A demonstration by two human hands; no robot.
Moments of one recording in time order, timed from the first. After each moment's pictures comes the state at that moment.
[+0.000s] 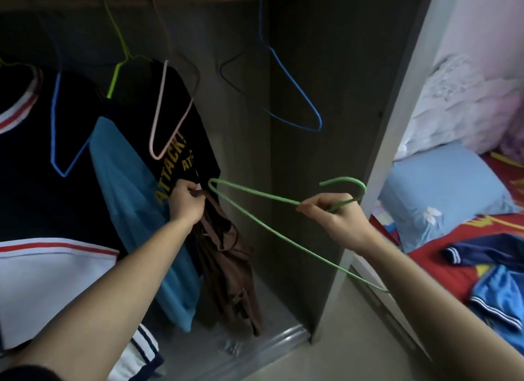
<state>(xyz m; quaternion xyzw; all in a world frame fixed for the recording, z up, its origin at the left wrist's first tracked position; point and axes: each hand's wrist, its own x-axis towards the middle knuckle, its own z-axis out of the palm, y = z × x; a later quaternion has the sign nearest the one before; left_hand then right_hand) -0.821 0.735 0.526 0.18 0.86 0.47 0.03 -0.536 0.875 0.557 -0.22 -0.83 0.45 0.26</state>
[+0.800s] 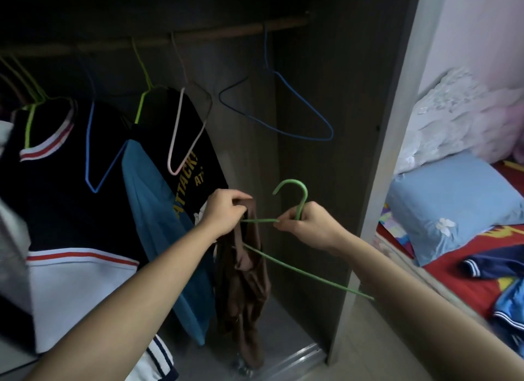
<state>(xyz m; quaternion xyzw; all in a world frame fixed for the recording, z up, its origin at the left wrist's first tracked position) -0.762 0.735 0.579 0.41 0.83 0.38 0.07 -0.582 0.853 0.567 -0.26 -0.85 0.43 0.15</state>
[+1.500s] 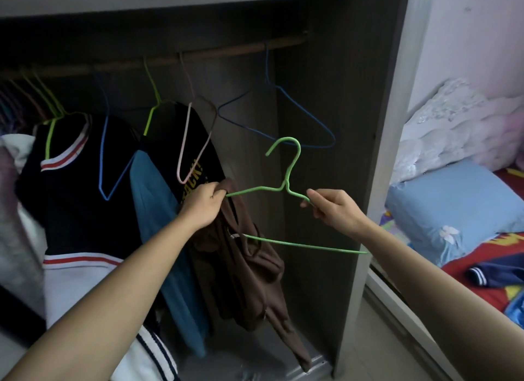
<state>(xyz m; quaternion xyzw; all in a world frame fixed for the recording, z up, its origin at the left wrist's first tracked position) -0.798 0.710 0.608 0.41 0.85 0.33 0.02 -0.557 0.892 0.581 -0.22 -0.80 0.49 0.26</state>
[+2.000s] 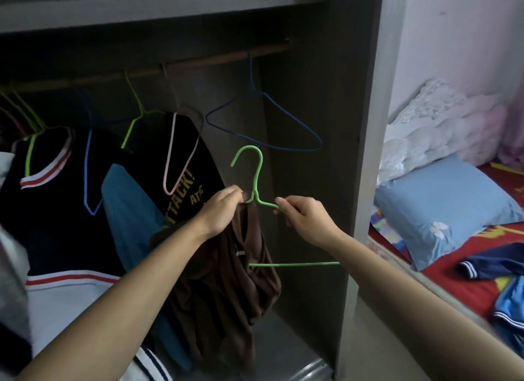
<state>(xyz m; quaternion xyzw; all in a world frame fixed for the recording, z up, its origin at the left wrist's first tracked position) -0.745 0.735 0.629 0.46 0.76 0.42 0.18 -0.578 0.865 0.577 -0.21 -0.83 0.42 0.30</state>
